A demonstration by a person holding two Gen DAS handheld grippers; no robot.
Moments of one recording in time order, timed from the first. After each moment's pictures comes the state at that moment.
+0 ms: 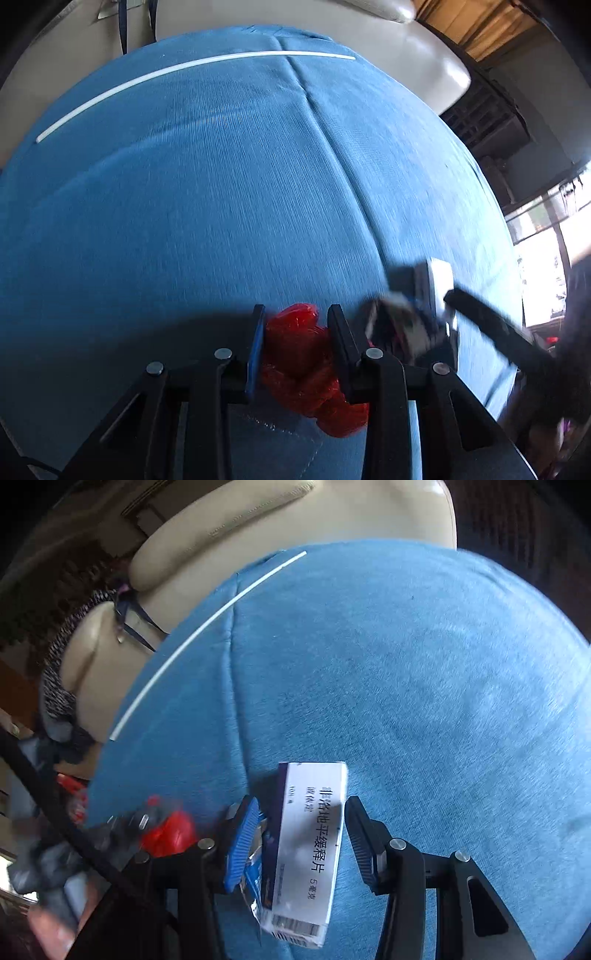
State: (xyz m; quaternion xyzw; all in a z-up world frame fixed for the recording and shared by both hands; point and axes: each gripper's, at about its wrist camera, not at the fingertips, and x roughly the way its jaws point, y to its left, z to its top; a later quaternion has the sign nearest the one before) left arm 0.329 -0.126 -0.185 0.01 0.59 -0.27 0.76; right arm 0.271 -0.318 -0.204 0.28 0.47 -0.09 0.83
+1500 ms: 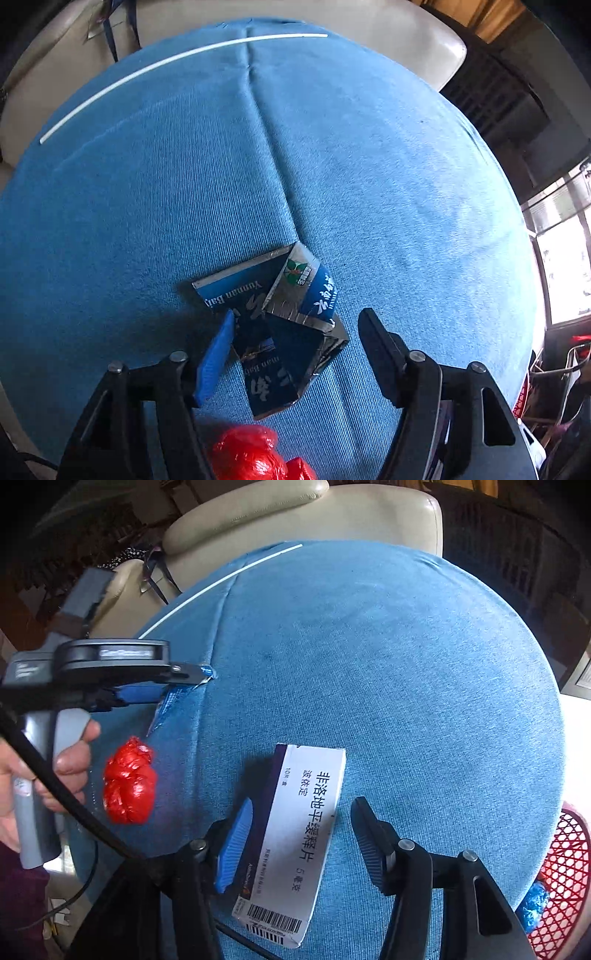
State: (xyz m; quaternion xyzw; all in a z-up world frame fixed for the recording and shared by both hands) left arm 0.296 -0.210 -0.198 0.05 0.59 -0.22 0.77; right arm 0.095 -0.332 -0.207 0.20 0.48 -0.06 0.85
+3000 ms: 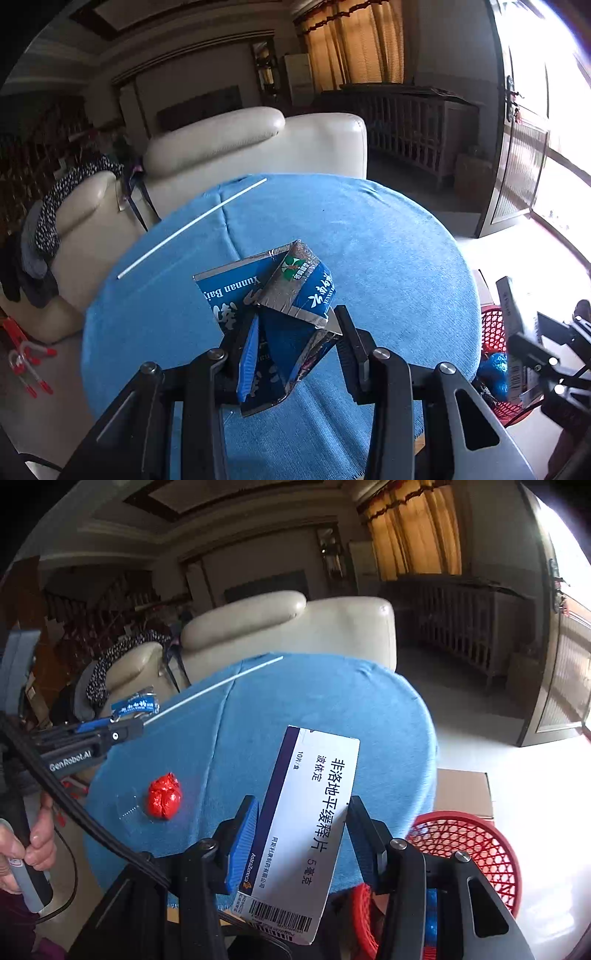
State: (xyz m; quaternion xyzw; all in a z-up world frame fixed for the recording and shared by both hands) left arm 0.063 -0.198 -0.049 0.17 0.31 -0.26 0.90; right arm -0.080 -0.355 -0.107 0.16 0.30 -0.12 0.93
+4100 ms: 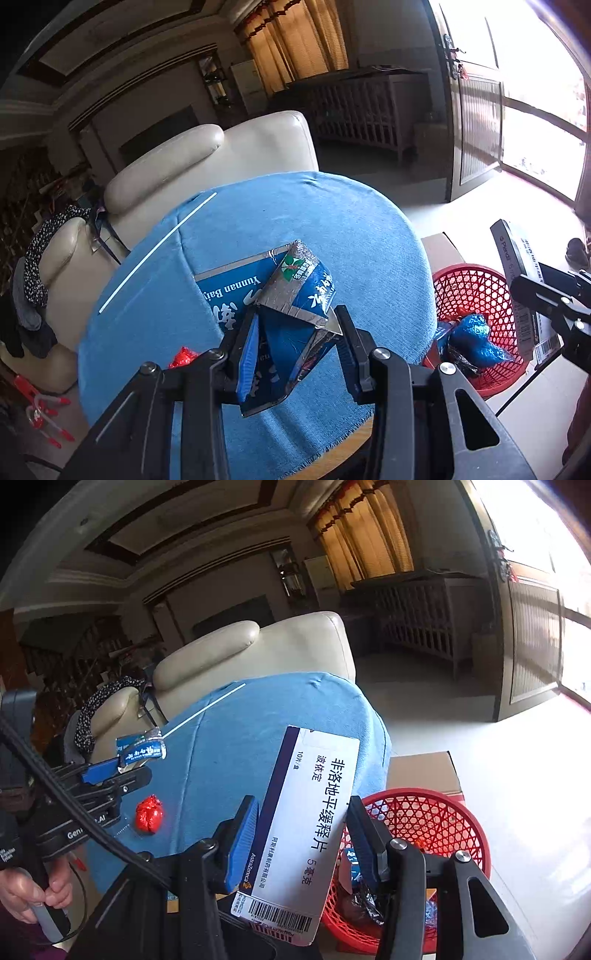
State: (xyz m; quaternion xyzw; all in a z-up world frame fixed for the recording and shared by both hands) left arm -0.010 -0.257 -0.067 0.26 0.29 -0.31 0.87; right arm -0.162 -0.396 -0.116 0.23 0.25 -0.18 0.92
